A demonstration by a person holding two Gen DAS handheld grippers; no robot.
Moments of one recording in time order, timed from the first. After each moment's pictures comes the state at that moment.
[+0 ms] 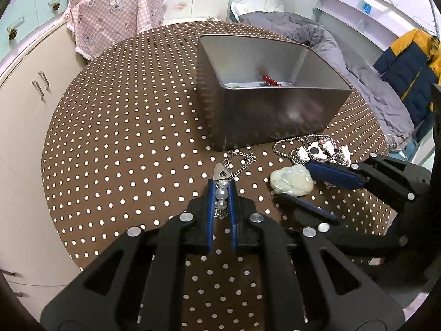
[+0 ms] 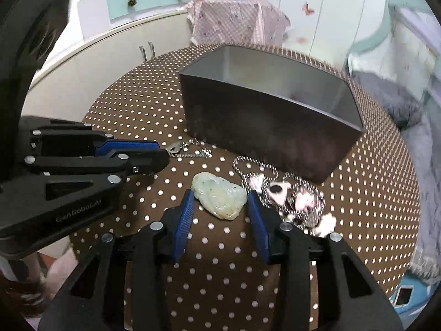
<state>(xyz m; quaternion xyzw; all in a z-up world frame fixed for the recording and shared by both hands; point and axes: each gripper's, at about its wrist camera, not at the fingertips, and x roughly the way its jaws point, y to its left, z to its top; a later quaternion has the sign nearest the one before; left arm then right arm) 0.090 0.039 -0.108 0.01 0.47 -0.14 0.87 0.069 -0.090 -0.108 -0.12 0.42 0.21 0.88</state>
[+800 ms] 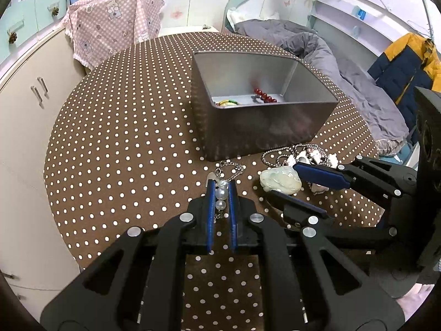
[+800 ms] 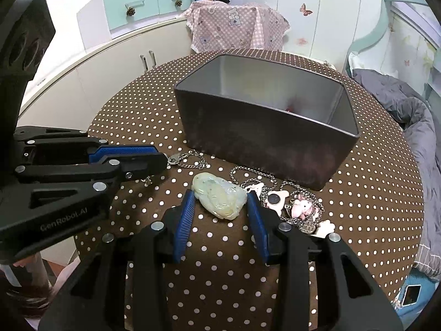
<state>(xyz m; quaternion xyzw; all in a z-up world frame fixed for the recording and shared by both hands) 0.086 0.040 -0.092 0.00 0.45 -0.15 0.88 0.077 -0.096 -0.100 -0.09 0.42 0.22 0.88</state>
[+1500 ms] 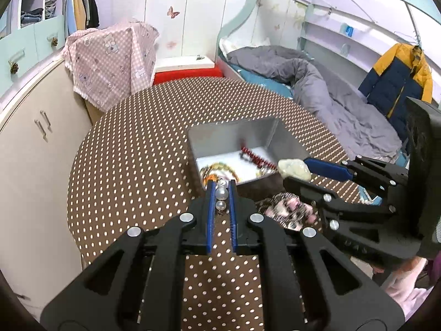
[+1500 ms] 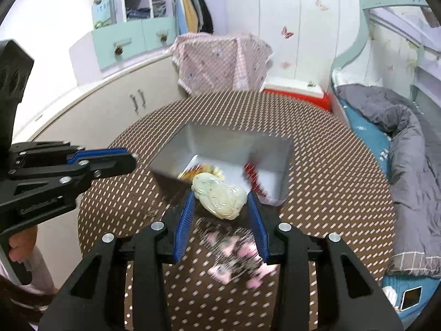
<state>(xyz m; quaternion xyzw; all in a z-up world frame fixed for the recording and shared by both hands) 0.093 0.034 -0.024 0.01 0.38 -0.17 0.91 0.089 -0.130 -0.038 -0.05 0.35 0.20 0.91</state>
